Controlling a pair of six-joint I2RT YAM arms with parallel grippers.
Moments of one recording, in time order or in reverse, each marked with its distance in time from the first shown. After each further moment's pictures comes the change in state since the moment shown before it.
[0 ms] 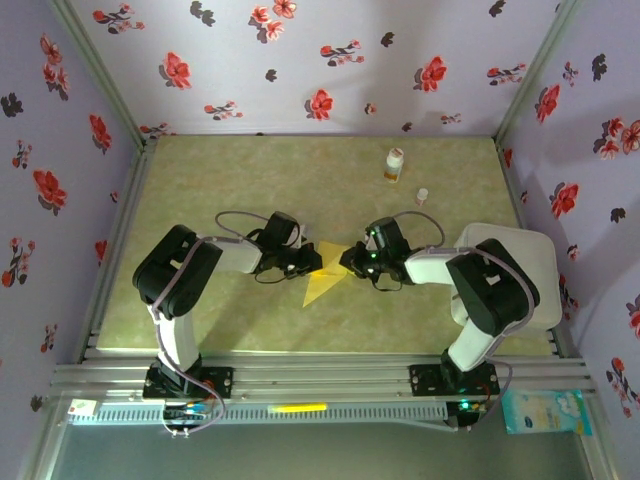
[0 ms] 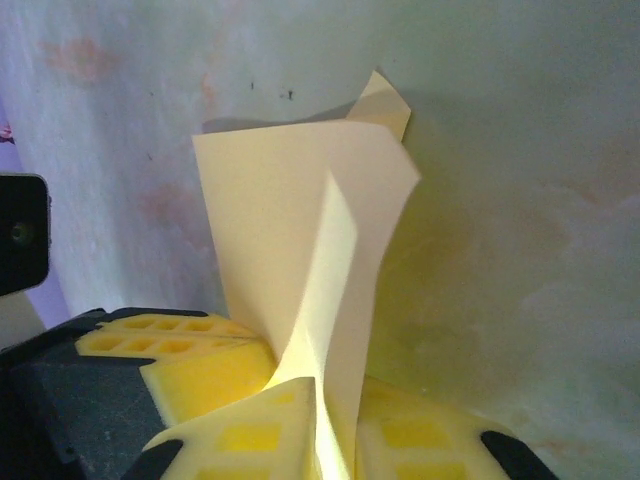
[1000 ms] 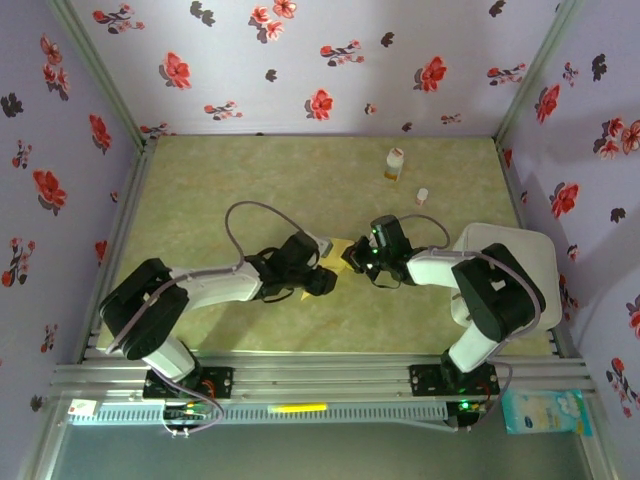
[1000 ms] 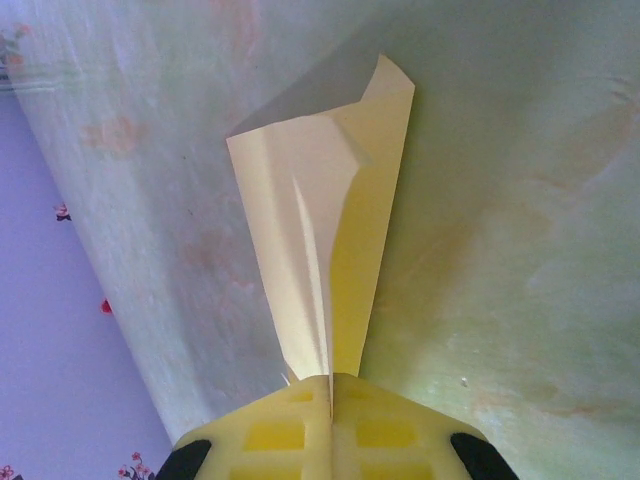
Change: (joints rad) left arm -0.294 -0.280 -0.063 -0.188 -0.491 0.418; right arm 0.009 -0.046 -0.002 0.014 0.051 0.225
